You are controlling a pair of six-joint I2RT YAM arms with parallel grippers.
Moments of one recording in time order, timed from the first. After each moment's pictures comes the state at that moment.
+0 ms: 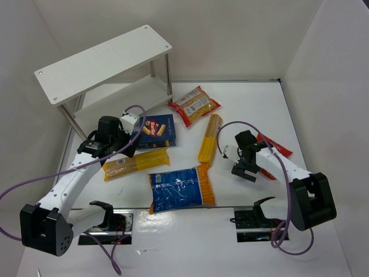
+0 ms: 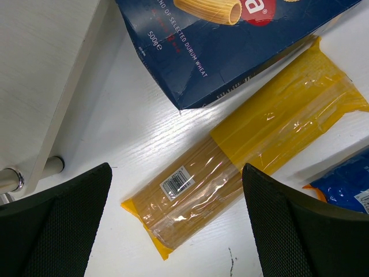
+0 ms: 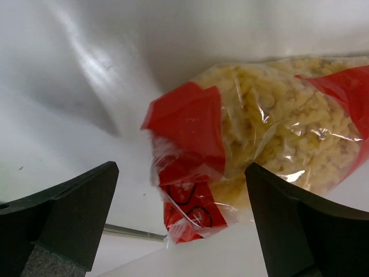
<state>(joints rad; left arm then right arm) -0.22 1.07 0.84 -0.53 -0.01 0.25 0.28 1.24 0.67 -0.79 0.23 -0.85</state>
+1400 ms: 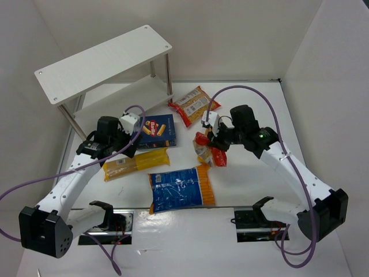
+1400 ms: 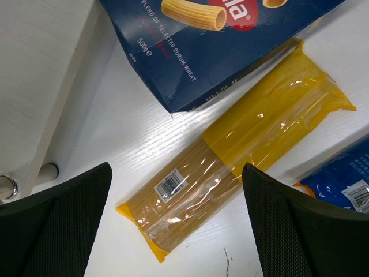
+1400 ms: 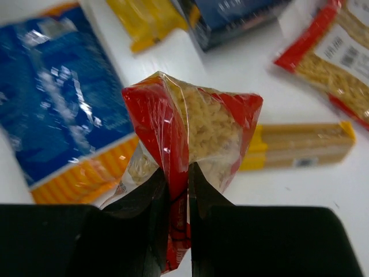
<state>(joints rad) -0.22 1.06 0.84 -0.53 0.02 0.25 0.49 1.16 1.06 -0.62 -0.44 -0.57</state>
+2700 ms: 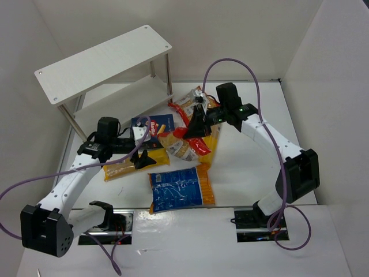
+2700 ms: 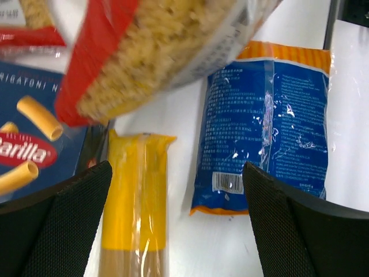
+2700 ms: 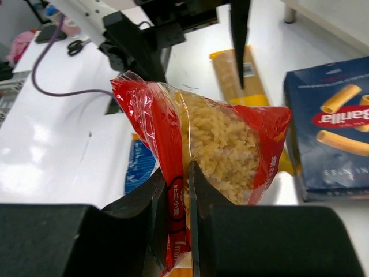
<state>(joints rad) -0.21 1.05 0.81 -0.51 0.88 0.60 0.45 1.54 1.32 -0.42 -1.22 -0.35</state>
